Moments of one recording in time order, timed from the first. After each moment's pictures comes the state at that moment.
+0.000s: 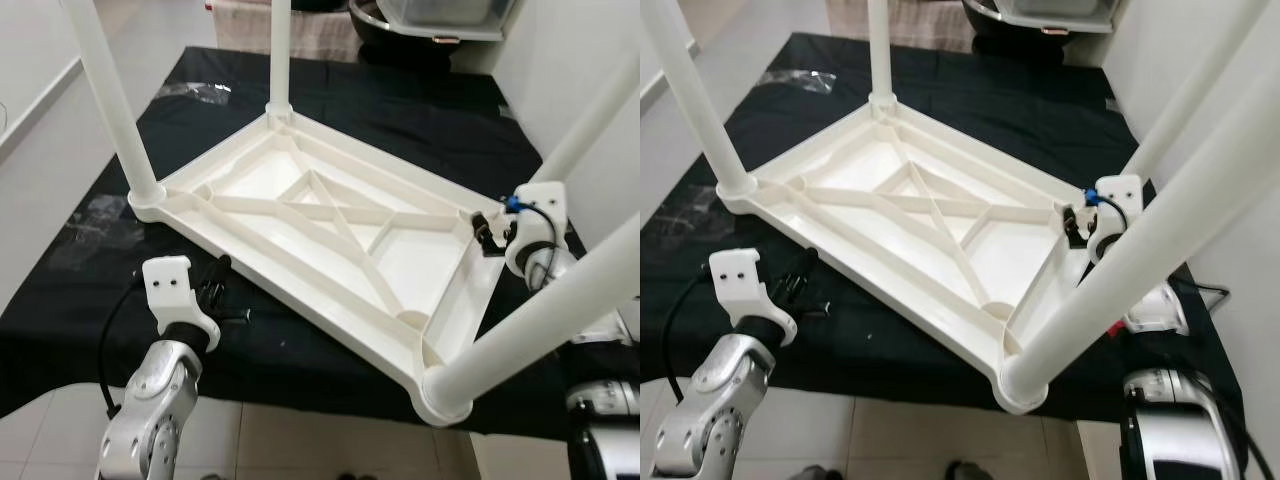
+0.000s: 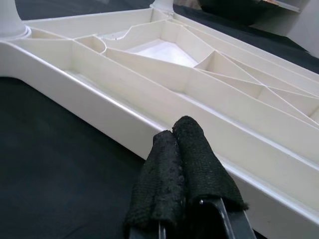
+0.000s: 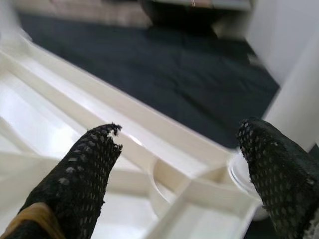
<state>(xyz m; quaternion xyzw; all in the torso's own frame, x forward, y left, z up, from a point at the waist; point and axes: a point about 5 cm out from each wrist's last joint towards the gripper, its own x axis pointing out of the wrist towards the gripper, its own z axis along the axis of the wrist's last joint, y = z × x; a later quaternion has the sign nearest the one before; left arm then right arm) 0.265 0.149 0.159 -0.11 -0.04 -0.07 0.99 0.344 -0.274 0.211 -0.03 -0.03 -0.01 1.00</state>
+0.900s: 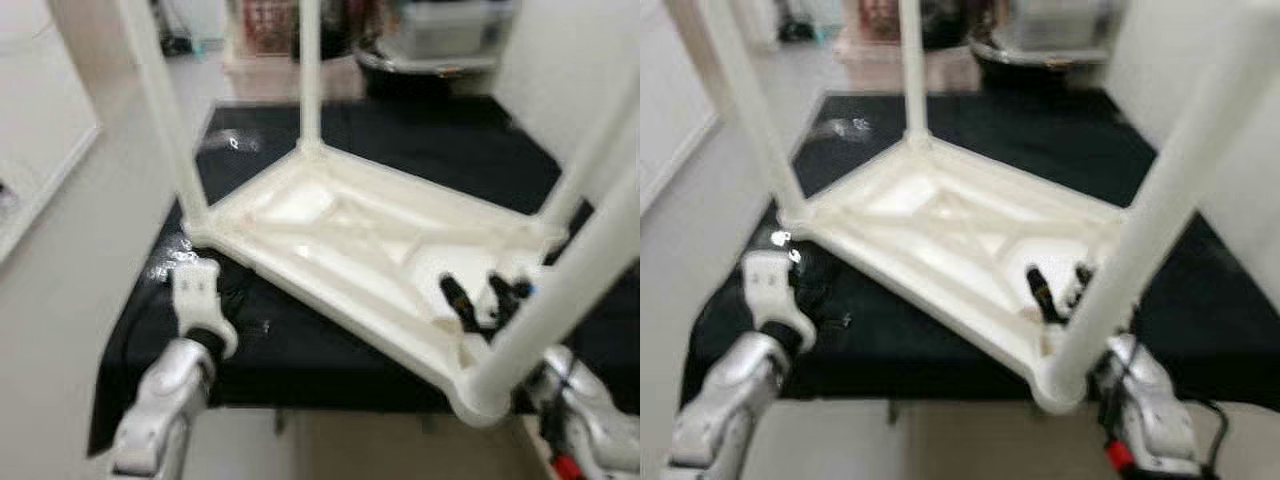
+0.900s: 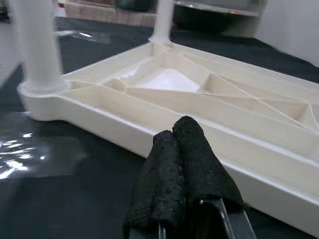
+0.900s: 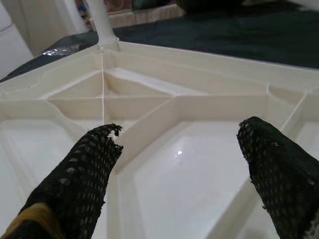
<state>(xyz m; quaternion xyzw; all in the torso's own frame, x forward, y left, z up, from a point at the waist) 0.278 0.146 0.165 -0.07 -0.04 -0.09 0.99 0.285 -0.241 0.159 0.07 0.01 0.03 1.00</state>
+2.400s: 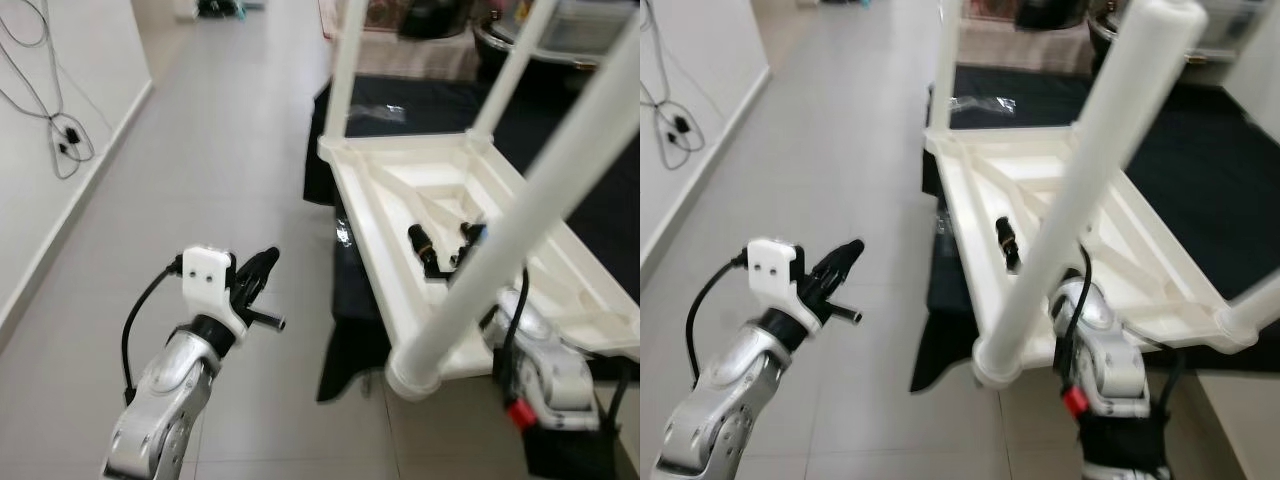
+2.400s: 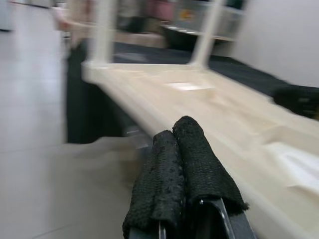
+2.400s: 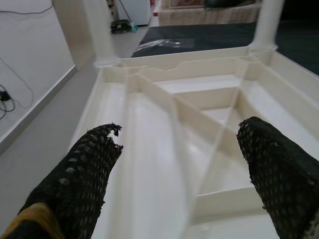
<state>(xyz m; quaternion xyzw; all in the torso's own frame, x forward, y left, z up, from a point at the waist) 0.253 0.107 0.181 -0.09 -0.09 -0.25 0.96 0.312 -0.198 0.193 0.03 -0.01 0.04 1.00</state>
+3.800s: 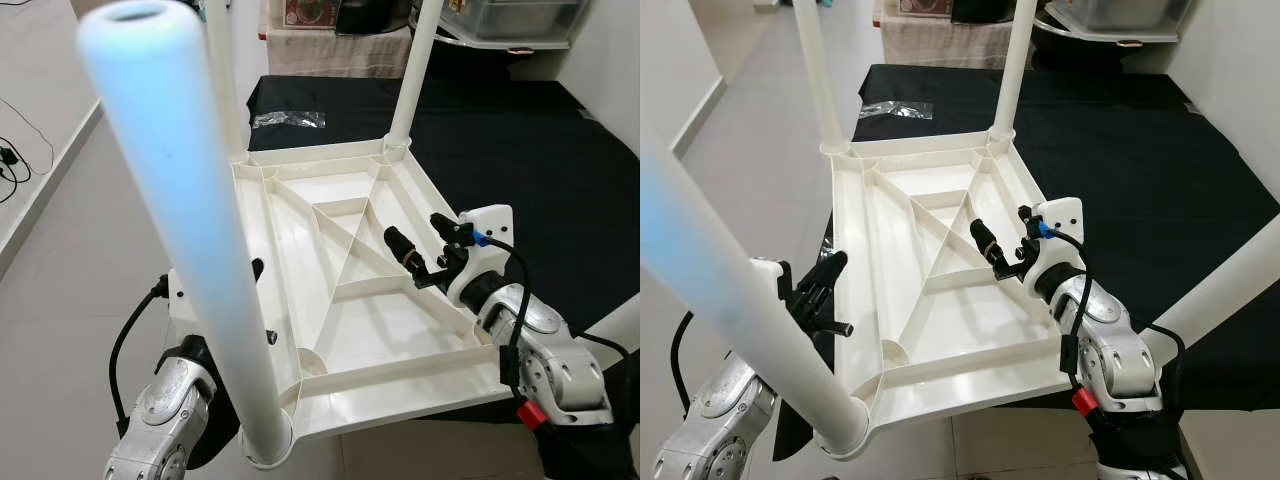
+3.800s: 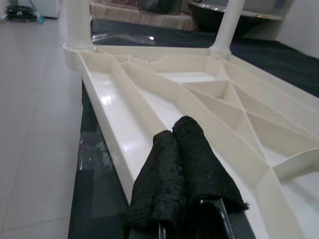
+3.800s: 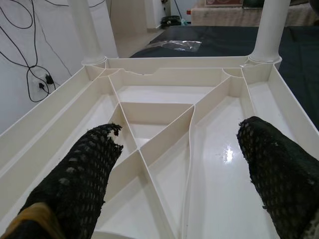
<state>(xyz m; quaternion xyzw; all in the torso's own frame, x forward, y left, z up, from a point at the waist) 0.236 0.132 0.167 -0.07 -0.06 -0.12 0.99 0.306 -0.184 0.195 0.01 -0.01 0.18 0.98</state>
